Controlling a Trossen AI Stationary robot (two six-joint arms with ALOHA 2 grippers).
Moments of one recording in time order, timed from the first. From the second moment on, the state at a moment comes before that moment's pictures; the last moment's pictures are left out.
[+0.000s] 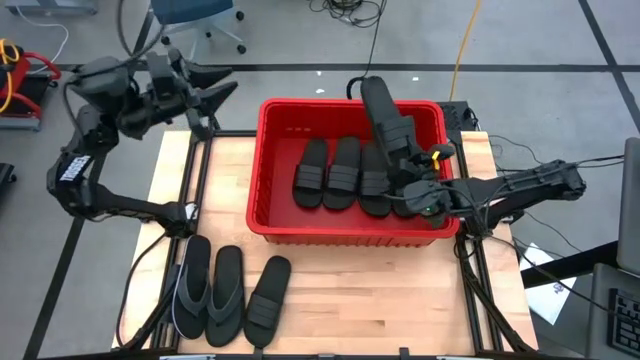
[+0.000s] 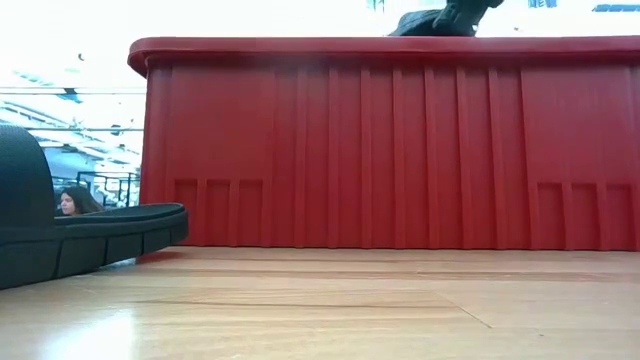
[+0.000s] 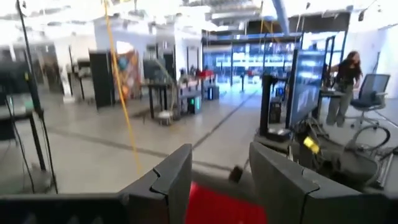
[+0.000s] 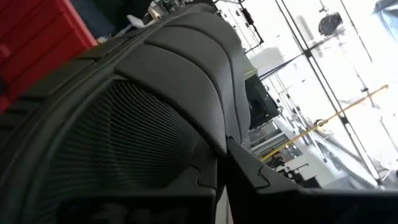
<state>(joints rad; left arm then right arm) 0.37 1.13 1.80 -0.56 -0.01 0.01 0.19 1.15 0.98 -0.26 1.57 -0.53</state>
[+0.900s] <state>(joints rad) 0.38 1.23 1.80 -0.56 0.00 -0.07 0.10 0.92 0.62 -0.70 1.07 -0.05</state>
